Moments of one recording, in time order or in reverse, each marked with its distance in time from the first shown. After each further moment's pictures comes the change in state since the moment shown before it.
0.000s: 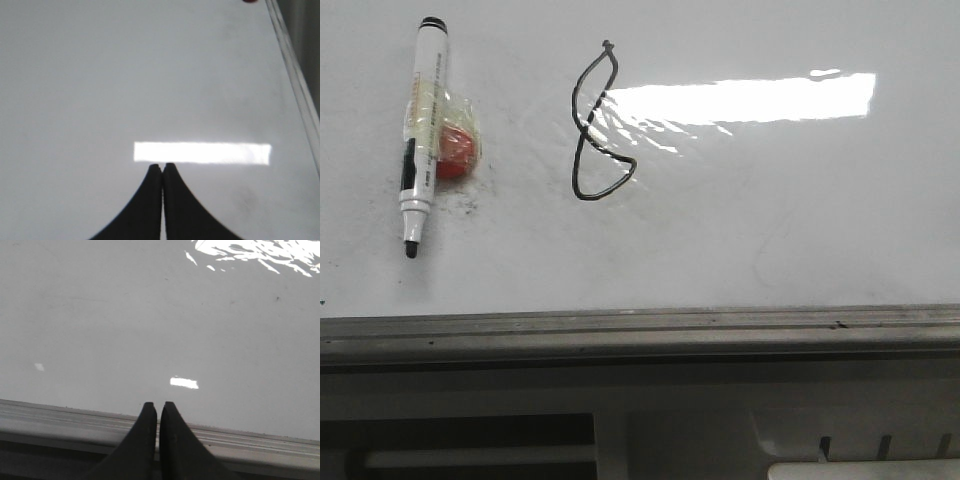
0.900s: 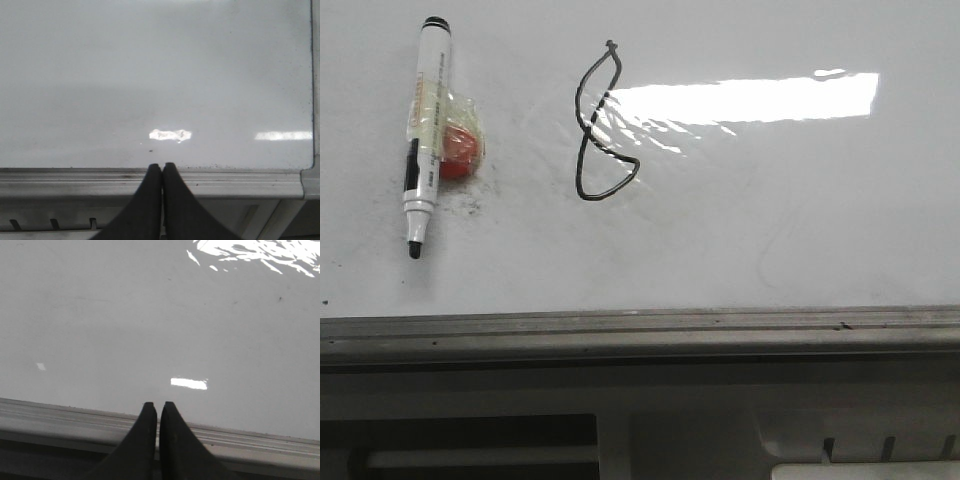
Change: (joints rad) left arm 0.000 0.000 0.000 0.000 0.000 0.000; right arm -0.016 -0.032 0.000 0.273 0.633 -0.347
